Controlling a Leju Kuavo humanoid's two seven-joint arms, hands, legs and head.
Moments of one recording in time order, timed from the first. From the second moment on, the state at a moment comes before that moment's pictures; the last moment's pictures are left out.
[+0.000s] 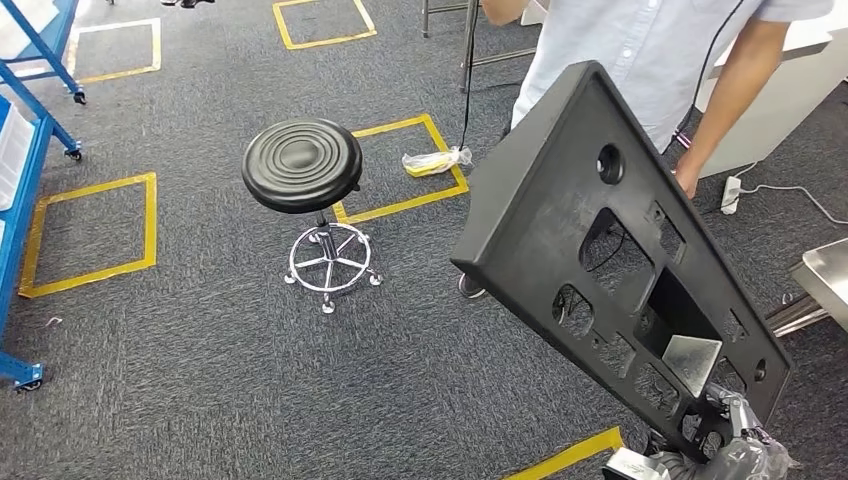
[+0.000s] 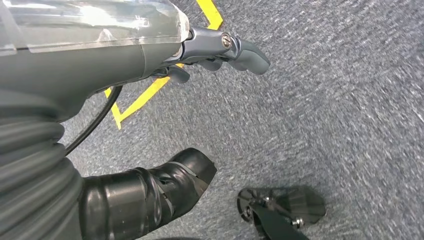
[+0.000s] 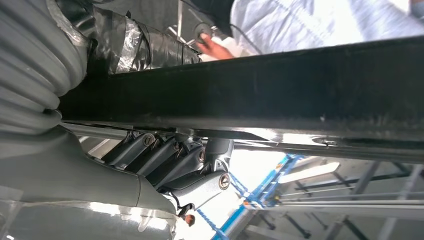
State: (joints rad) left arm -0.08 -0.20 1.12 -0.19 -1.26 0.19 -0.34; right arm 0.39 0.30 -0.05 -2.01 0.84 -0.70 -0.59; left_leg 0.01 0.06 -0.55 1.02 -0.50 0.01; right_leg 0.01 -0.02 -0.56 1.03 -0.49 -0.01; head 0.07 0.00
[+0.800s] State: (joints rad) left arm -0.08 -0.19 1.12 -0.19 -1.26 0.19 -0.34; right arm 0.39 0.30 -0.06 -2.01 0.85 -0.70 -0.58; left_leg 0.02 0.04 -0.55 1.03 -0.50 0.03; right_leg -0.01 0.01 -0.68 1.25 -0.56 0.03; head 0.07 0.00
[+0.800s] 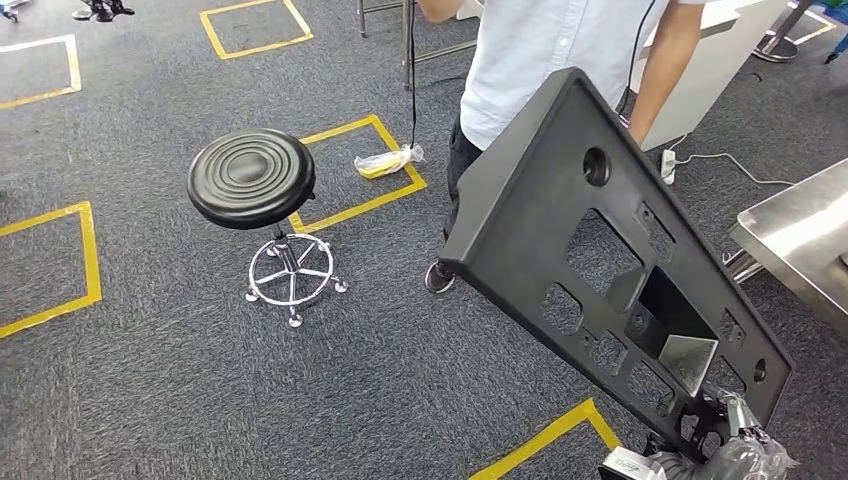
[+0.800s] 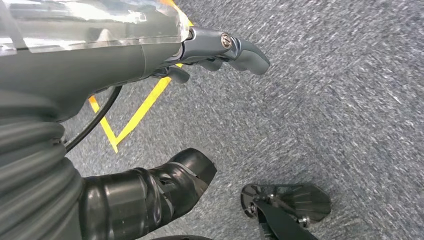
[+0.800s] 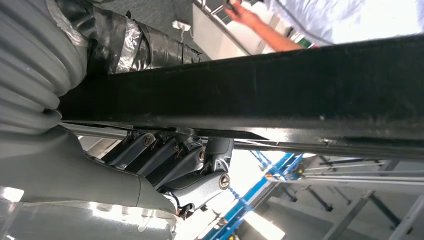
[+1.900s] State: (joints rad) left arm -0.08 -0.20 1.12 -0.19 -1.26 0.19 -0.34; right arm 0.40 0.30 -0.06 -2.01 0.84 -0.70 -0.57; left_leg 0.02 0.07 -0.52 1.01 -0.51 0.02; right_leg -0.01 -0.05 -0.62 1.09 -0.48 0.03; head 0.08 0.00
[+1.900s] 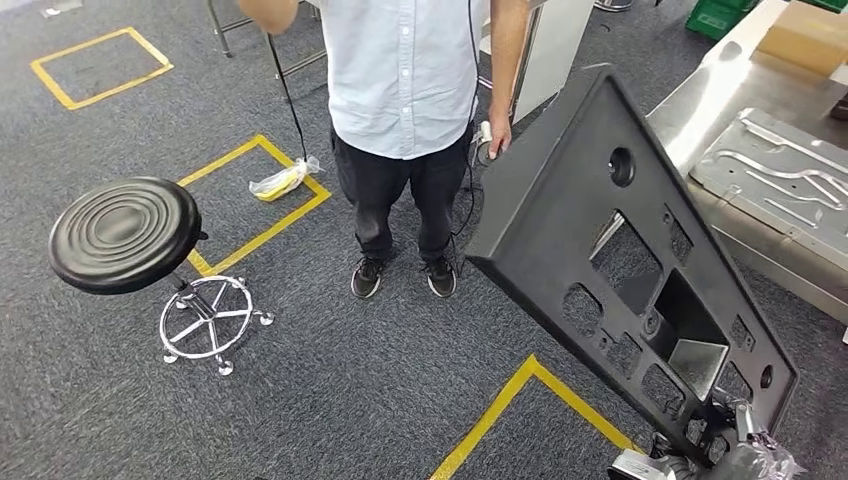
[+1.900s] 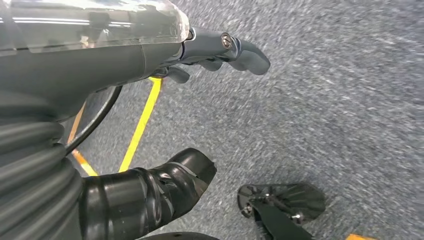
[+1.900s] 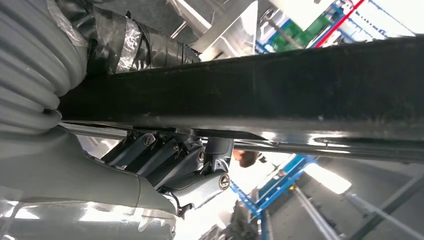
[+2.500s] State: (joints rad) left arm -0.08 -0.19 1.12 -0.19 -1.26 0.19 -0.34; right arm 0.40 0.29 -0.06 -2.01 0.85 -0.70 -0.56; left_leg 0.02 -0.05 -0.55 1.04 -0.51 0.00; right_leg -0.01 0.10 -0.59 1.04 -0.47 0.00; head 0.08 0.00
